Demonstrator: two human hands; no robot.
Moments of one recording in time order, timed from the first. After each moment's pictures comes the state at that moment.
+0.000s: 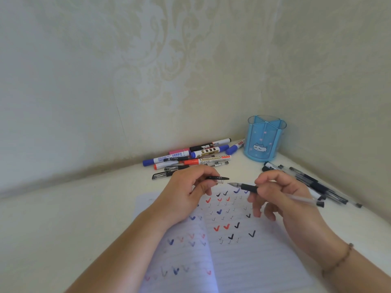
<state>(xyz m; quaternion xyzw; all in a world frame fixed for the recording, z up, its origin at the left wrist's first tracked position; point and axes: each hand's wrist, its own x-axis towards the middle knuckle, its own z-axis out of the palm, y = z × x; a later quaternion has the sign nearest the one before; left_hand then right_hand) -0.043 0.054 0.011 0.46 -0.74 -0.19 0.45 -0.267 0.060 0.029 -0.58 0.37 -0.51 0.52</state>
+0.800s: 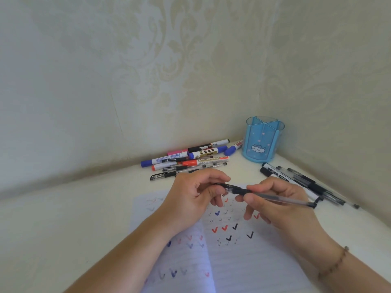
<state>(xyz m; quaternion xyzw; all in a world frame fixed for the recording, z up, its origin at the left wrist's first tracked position) -0.063 0.065 0.014 0.39 -0.69 -0.30 0.52 -0.262 0.064 0.028 -0.61 0.36 -0.51 0.49</state>
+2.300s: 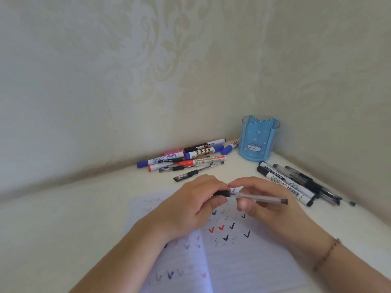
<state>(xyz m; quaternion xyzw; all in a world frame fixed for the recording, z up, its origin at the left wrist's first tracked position) -0.056 0.061 0.011 0.37 -0.85 -0.10 0.36 -0.269 0.048 0.016 -0.76 0.31 -0.42 0.40</state>
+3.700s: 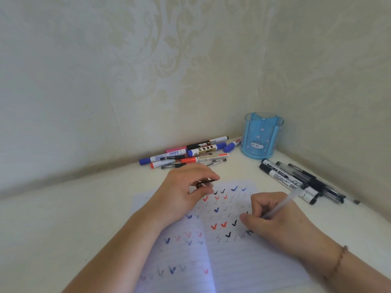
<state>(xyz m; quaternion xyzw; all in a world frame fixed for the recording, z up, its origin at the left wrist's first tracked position) -0.039 0.052 0.010 0.44 -0.77 -0.15 0.43 -0.265 0.069 0.015 -0.72 0.43 -0.36 0.41</state>
